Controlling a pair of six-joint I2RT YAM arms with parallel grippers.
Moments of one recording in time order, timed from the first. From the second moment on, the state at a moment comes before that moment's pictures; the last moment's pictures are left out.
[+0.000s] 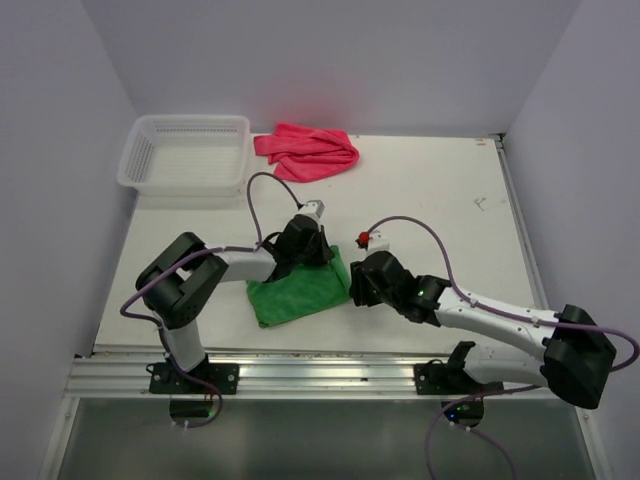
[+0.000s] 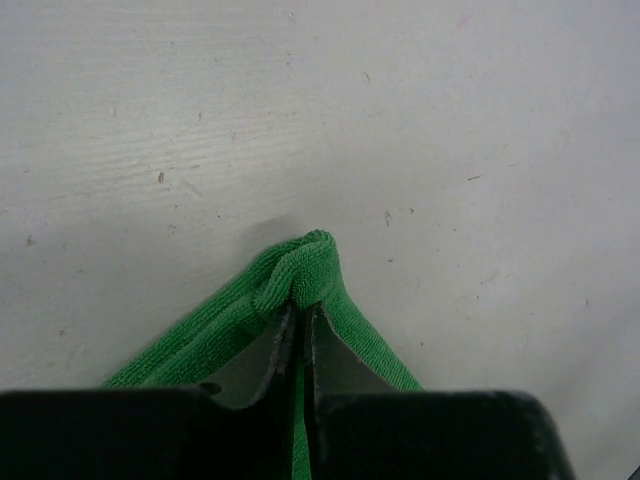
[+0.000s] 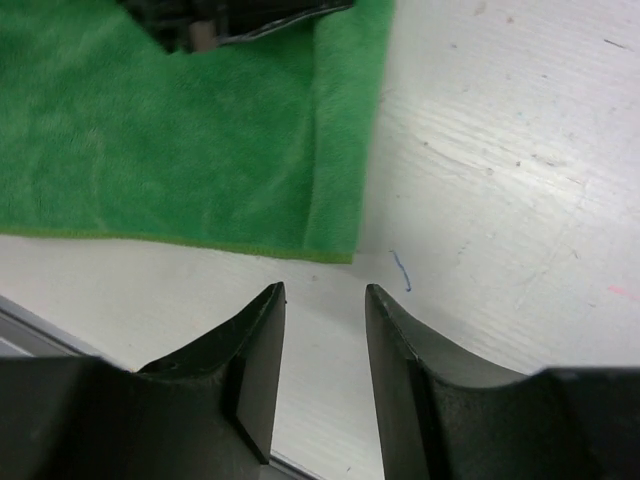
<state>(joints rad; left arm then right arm) -0.73 1.80 0.87 0.27 -0.02 -0.65 0.99 1.17 0.64 -0.28 0.30 0.54</state>
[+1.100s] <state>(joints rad) -0.72 1.77 0.79 0.36 -0.03 -0.68 0.70 1.27 0.49 0.07 -0.10 0.79</state>
